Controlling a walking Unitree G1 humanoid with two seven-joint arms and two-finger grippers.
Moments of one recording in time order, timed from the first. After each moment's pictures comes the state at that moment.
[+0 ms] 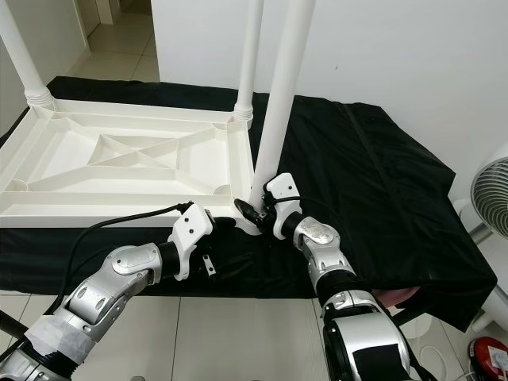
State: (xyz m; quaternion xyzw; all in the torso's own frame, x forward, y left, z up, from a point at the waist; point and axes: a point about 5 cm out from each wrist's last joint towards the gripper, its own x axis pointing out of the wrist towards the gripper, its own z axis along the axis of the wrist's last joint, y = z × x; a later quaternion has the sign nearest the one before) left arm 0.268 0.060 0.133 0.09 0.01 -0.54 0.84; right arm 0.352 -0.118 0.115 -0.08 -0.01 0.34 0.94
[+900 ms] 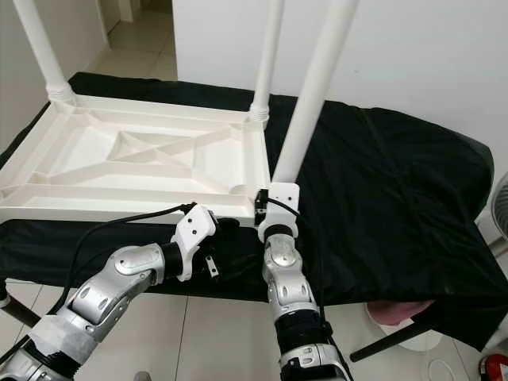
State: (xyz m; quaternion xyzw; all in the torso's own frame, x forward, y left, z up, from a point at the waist) left arm 0.267 0.057 0.134 0.09 0.01 -0.54 0.84; right arm 0.325 -0.120 0.117 0.01 0.00 -0.08 1.00
